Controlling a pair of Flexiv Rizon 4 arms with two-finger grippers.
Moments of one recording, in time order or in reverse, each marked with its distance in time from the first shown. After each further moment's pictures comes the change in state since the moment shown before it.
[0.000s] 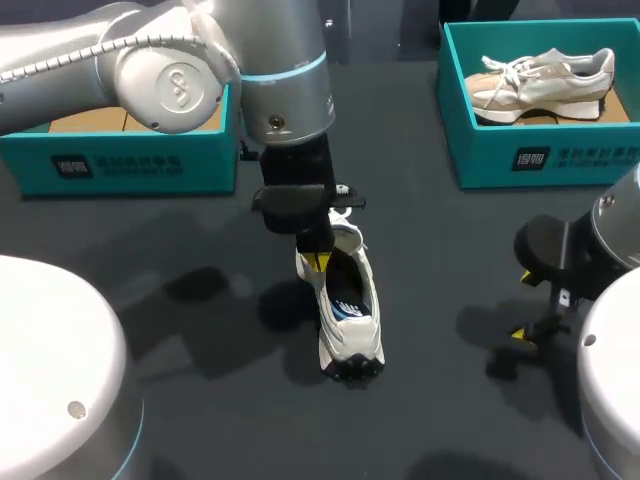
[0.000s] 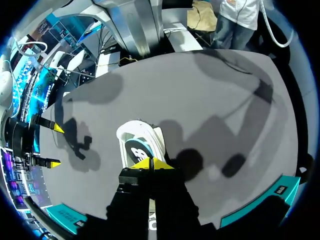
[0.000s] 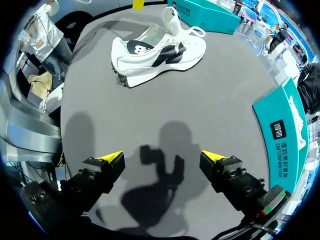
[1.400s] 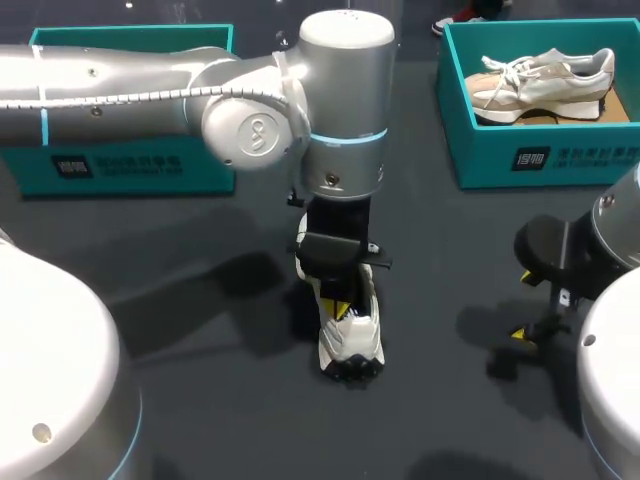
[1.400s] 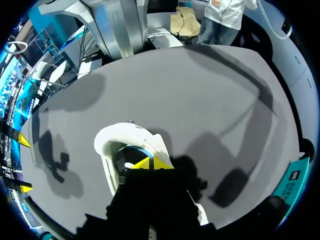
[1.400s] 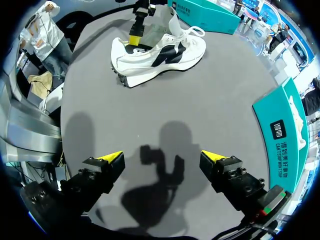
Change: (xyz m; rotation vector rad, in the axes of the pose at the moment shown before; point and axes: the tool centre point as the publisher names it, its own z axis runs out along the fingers) left arm -0.009 0.007 0.089 0.115 0.143 0.075; right arm 0.000 0.000 0.000 0.000 0.000 0.000
